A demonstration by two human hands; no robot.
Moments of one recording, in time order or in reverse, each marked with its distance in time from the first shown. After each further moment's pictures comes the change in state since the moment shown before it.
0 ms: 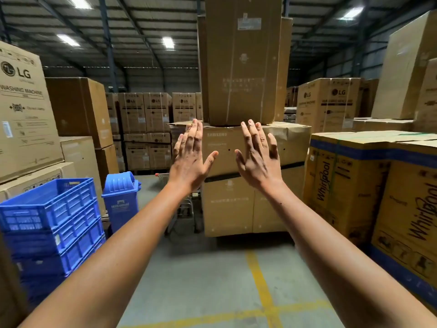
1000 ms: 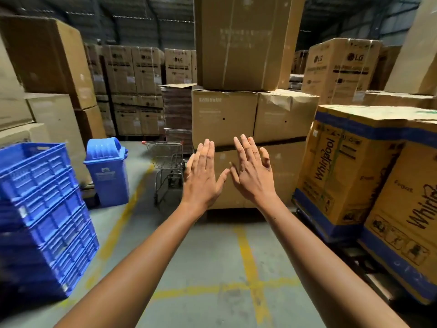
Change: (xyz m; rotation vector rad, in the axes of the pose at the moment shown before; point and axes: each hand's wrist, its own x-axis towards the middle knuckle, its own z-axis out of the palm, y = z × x) left_hand -0.043 0.039 0.221 -0.043 -0.212 -0.139; right_hand -0.049 0.087 0.180 0.051 -0.276 0.003
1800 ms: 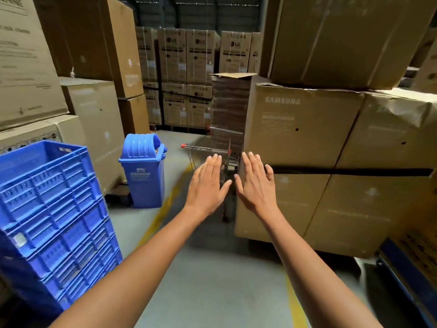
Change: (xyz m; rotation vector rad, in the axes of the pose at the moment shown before) left_hand 0.275 -0.395 0.300 0.153 -0.122 -0.160; right_hand 0.373 -0.066 0.486 0.188 -0.183 -0.041
